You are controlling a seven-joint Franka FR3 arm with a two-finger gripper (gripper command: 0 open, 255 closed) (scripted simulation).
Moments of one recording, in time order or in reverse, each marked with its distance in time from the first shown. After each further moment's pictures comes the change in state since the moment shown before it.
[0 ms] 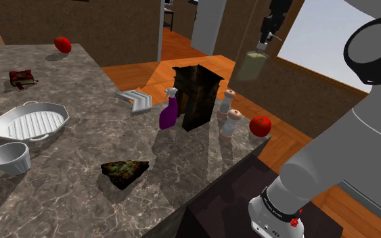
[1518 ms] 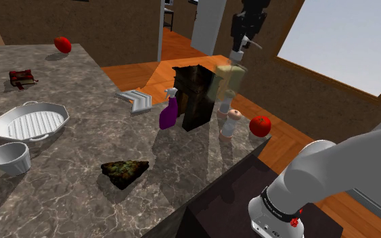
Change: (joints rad) arm 0.169 -0.380 0.406 -0.345 0.045 -0.100 0.565
